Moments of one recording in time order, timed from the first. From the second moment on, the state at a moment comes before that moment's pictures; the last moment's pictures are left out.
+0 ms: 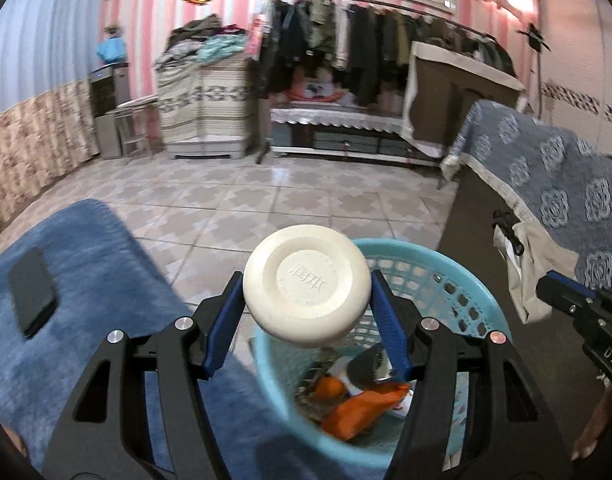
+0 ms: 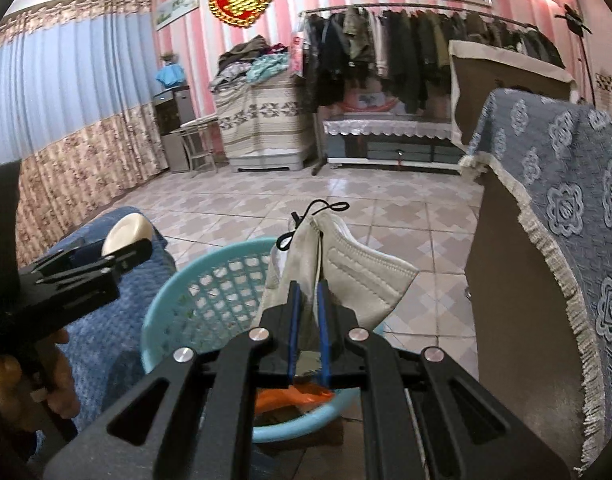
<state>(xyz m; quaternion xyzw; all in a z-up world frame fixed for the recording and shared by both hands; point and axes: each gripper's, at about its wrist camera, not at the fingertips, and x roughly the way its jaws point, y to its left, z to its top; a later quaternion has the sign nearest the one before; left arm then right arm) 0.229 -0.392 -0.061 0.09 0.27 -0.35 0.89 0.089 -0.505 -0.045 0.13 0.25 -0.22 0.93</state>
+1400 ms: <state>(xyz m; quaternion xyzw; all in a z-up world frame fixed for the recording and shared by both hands) 0.252 -0.326 -0.041 0.08 0.27 -0.29 0.92 0.138 -0.499 -0.071 0.14 0.27 -0.23 0.92</state>
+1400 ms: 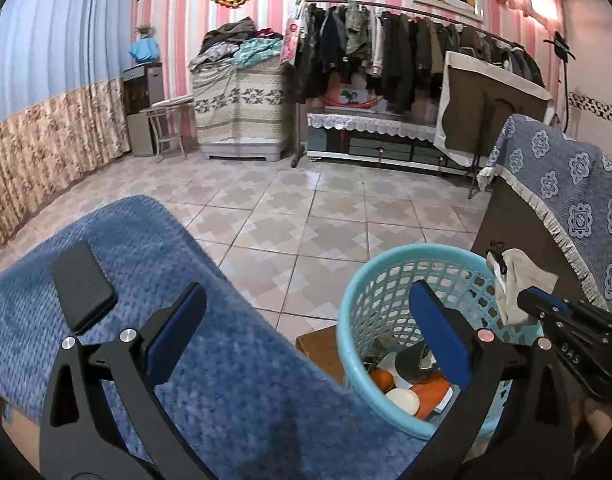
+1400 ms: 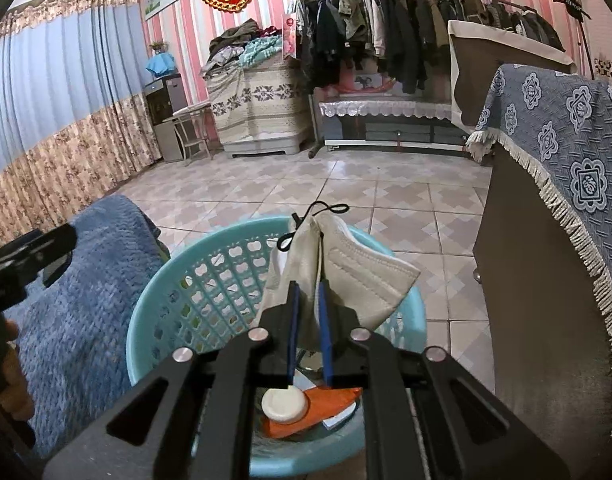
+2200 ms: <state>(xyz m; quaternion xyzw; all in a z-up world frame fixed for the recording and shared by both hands) 0.200 -0.214 0.011 0.06 0.23 -0.19 0.95 0.130 -0.430 -0.037 0.08 0.27 -0.19 0.94</state>
